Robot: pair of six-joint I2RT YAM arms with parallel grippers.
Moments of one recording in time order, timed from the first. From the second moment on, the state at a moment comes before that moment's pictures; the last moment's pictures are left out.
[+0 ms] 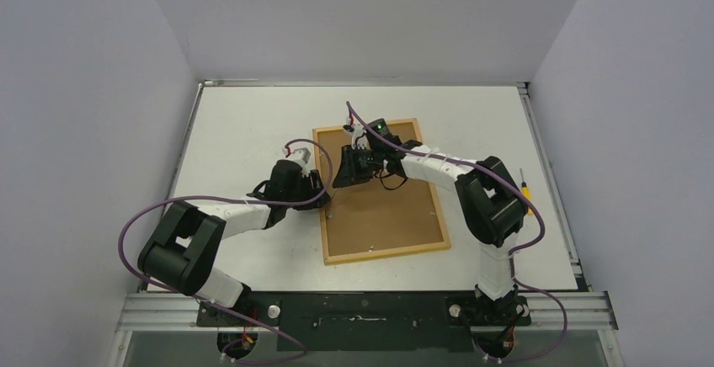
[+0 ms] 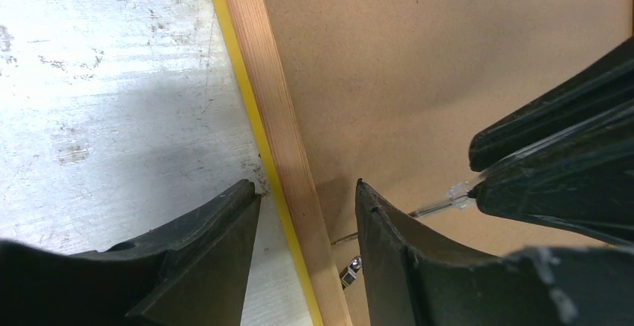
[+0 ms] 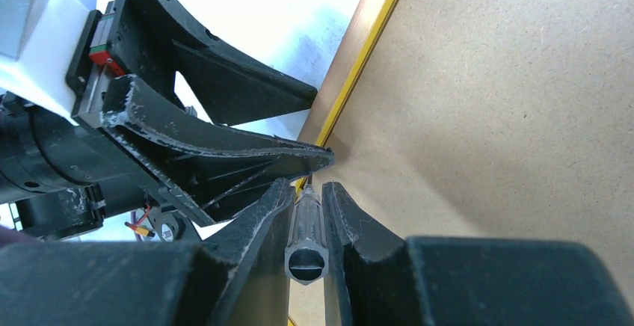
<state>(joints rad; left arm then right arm) -0.46 1.50 0.57 0.20 0.10 -0.56 0.66 1.95 1.32 -0.17 -0.57 0.46</state>
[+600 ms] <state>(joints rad) -0.47 1.50 0.59 0.16 0.11 -0.51 0.66 1.97 1.34 -0.19 -0.59 0.46</state>
